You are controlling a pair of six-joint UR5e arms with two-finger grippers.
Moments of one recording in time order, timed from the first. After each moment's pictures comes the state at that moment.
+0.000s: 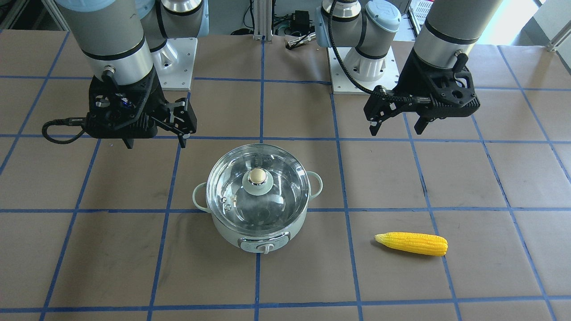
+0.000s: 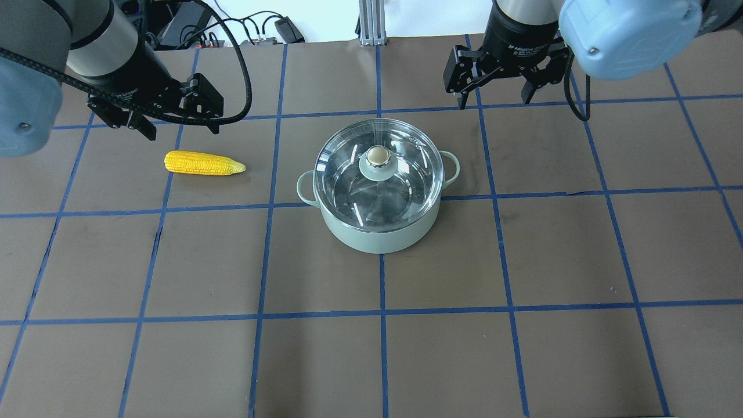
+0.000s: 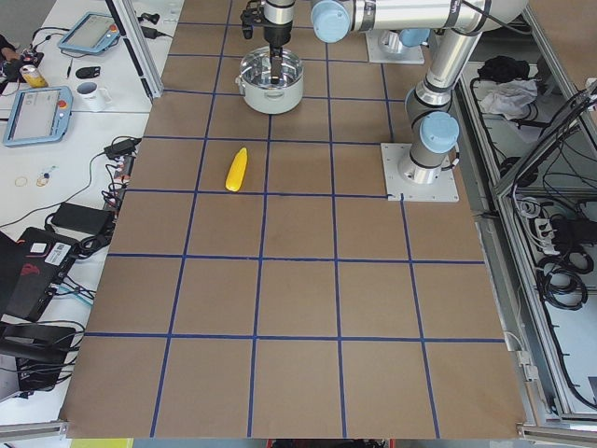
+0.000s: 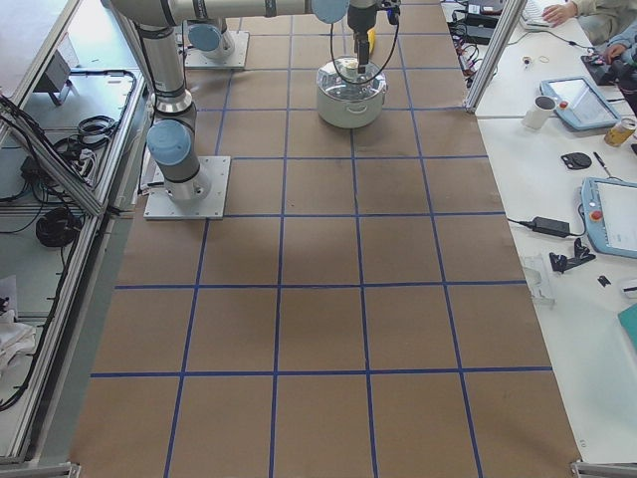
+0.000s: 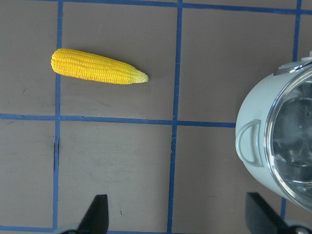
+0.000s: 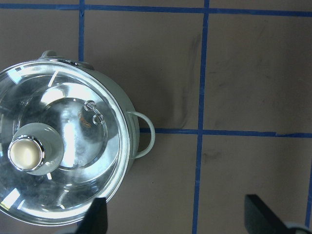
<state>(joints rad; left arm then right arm) -1.52 -1.55 -1.63 -1.43 1.57 -0.01 1.69 -1.44 1.45 -1.66 -1.57 0.08</state>
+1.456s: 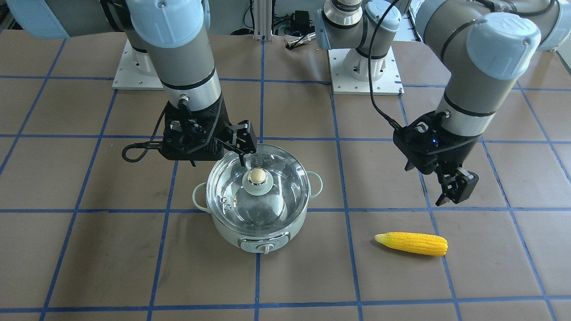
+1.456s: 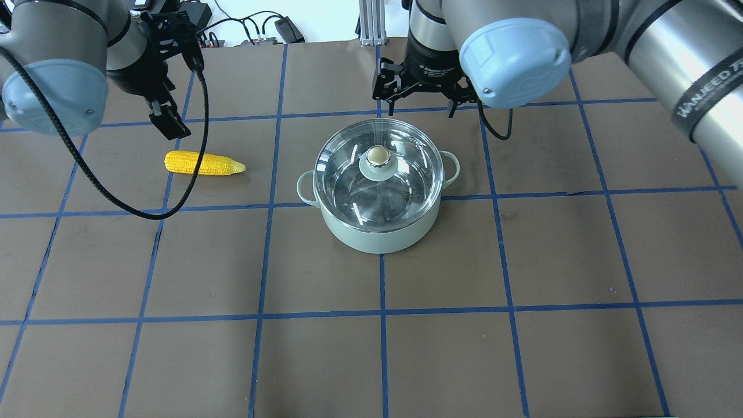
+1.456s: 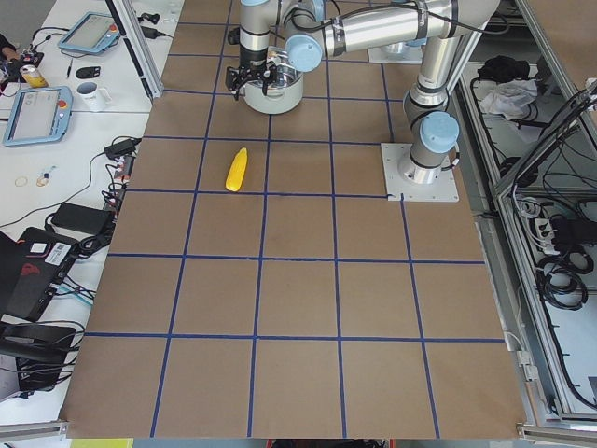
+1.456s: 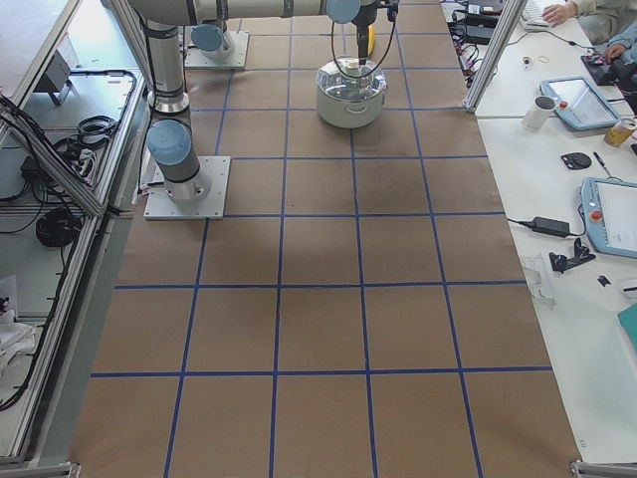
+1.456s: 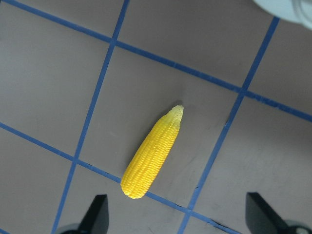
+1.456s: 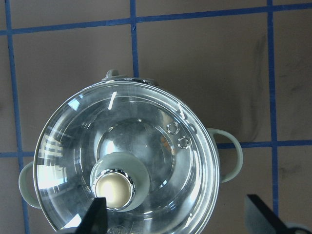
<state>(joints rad) -1.45 -1.72 -1.63 -1.17 1.63 1.31 1.83 -1.33 1.43 -1.80 -1.52 0.31</state>
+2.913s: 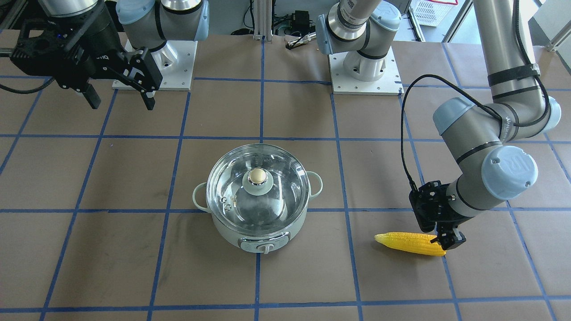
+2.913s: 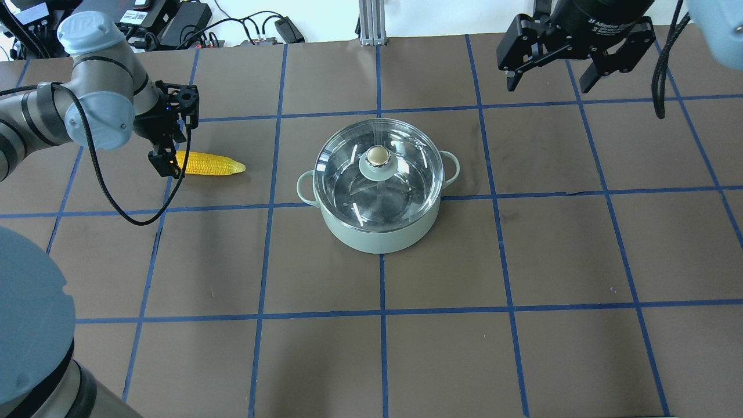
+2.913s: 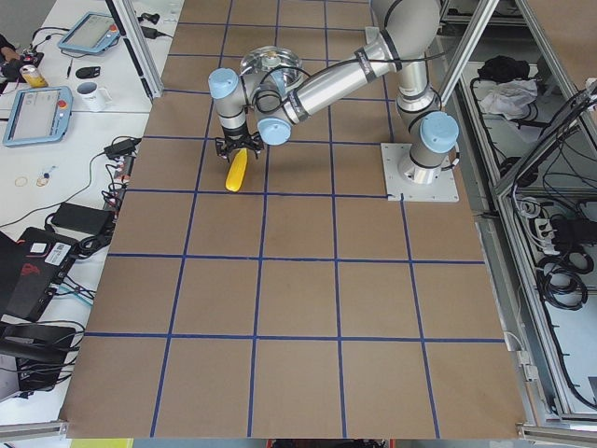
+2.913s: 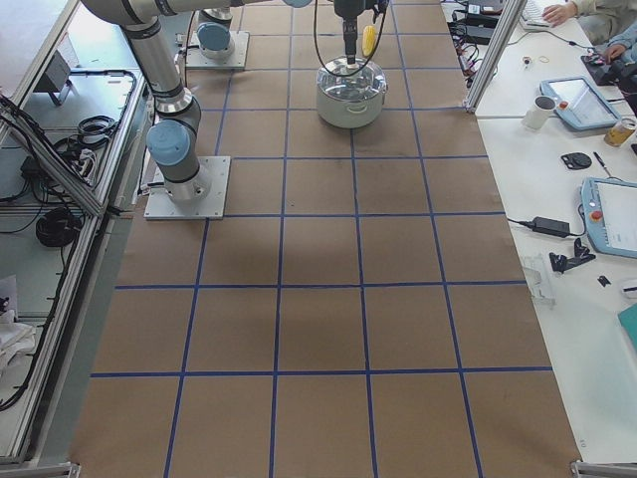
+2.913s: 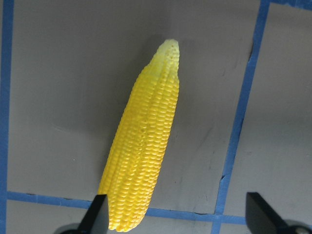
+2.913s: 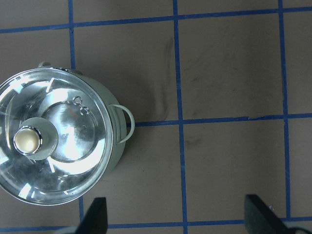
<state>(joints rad) -1.33 -2.01 -1.63 -1.11 1.63 1.64 1.58 -1.57 1.46 -1.58 -1.53 0.07</state>
